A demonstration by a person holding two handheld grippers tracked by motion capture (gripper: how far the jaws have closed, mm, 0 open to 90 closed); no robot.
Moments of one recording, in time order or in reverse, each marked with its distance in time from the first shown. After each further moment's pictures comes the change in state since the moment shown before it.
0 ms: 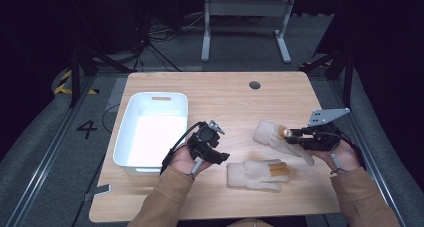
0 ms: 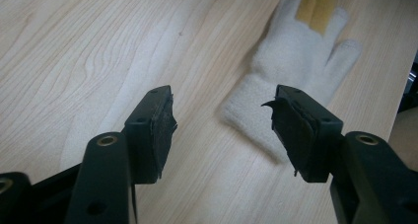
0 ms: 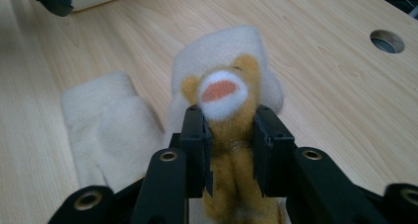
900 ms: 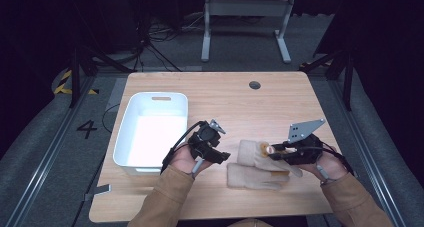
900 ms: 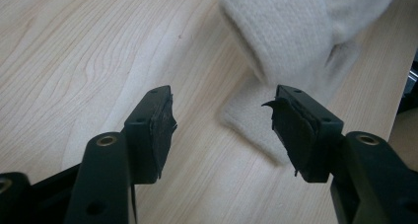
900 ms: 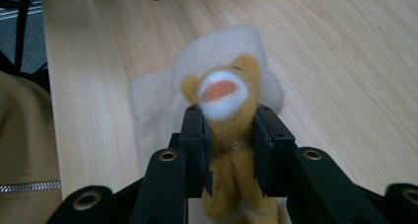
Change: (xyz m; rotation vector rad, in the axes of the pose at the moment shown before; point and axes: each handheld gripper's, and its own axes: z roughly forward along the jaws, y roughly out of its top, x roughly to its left) left arm -0.001 0.003 0.000 0.002 -0.003 0.008; right arm 0.045 0.016 0.026 0.065 0.156 -0.145
